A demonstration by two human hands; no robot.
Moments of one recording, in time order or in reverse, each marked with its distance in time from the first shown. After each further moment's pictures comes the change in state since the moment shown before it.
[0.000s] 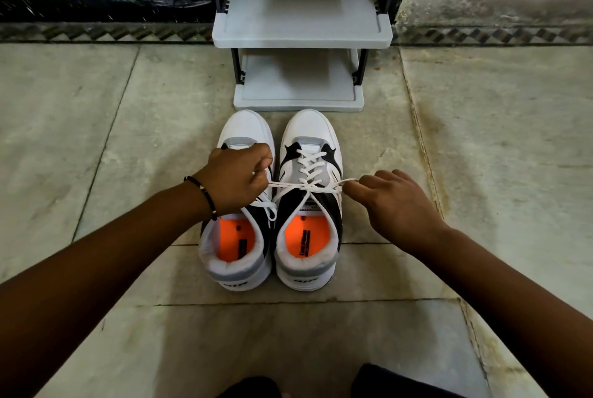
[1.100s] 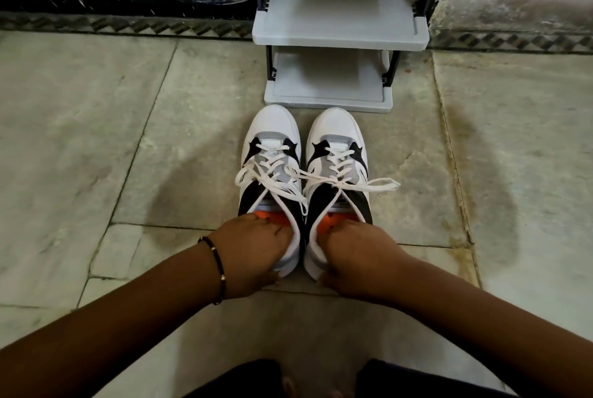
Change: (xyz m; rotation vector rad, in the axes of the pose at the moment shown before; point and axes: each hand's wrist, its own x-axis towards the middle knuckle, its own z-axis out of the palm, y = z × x) left_hand -0.088 0.024 0.015 0.492 -0.418 0.213; right_hand 0.006 -0.092 -0.035 0.282 -0.525 -0.099
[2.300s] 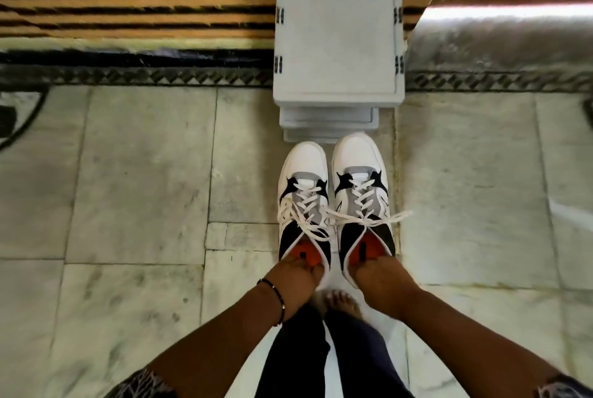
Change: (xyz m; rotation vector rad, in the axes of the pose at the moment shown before) left_hand -0.120 0.054 -0.248 -0.216 -0.277 0.058; right_hand -0.131 -0.076 -0.253 -0.058 -0.346 0.080
